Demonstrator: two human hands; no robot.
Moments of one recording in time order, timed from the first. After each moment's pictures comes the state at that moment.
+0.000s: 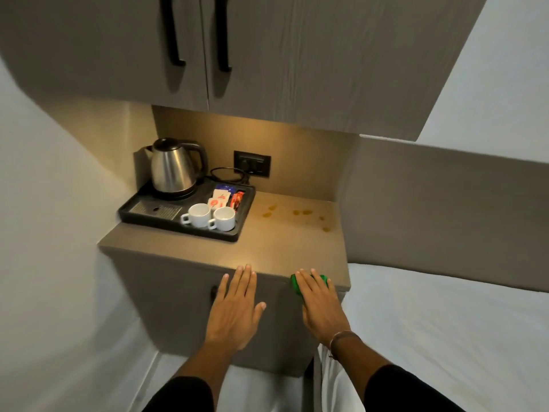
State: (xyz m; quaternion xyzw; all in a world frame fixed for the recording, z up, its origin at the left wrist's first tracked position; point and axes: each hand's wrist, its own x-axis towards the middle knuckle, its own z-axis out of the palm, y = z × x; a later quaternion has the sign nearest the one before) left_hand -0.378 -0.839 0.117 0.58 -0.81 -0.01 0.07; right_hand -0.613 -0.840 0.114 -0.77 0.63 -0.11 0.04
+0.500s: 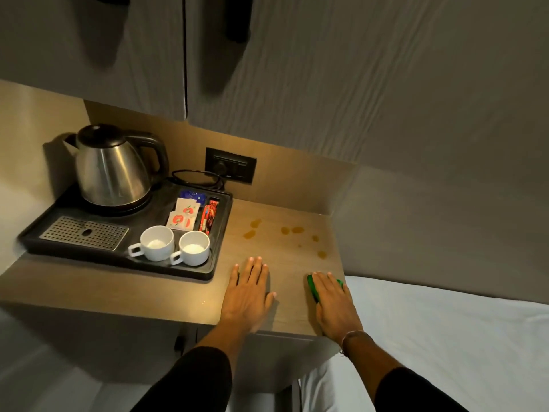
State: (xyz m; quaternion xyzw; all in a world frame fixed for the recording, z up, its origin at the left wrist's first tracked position) left_hand -0.434 -1.057 0.074 0.52 -0.85 -0.09 0.04; right_hand -0.666 -0.997 0.097 -0.66 0.74 -0.03 0.10
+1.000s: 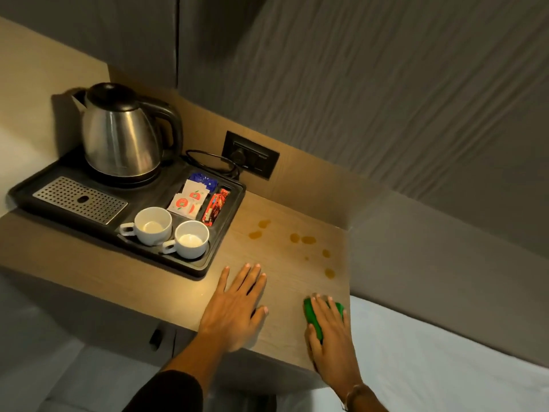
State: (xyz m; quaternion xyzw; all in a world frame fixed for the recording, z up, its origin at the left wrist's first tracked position) left_hand -0.433 -1.059 0.046 0.53 -0.84 -0.11 0.10; right_hand -0.697 -1.001 0.060 -0.71 0.69 -0.12 0.12
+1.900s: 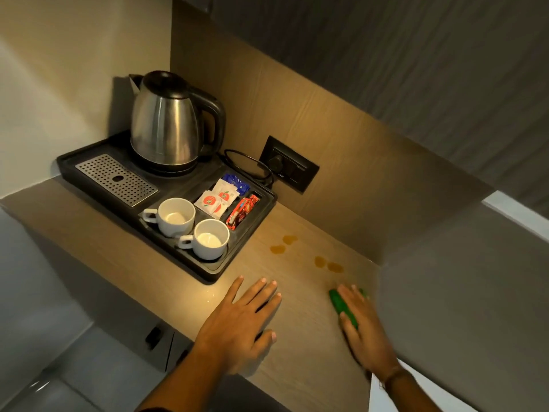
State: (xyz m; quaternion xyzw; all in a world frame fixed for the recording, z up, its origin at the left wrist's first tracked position) left_hand -0.436 -1.065 0.030 0.54 -0.82 -0.12 0.15; right_hand -0.764 -1.136 0.064 -0.83 0.53 -0.12 0.13
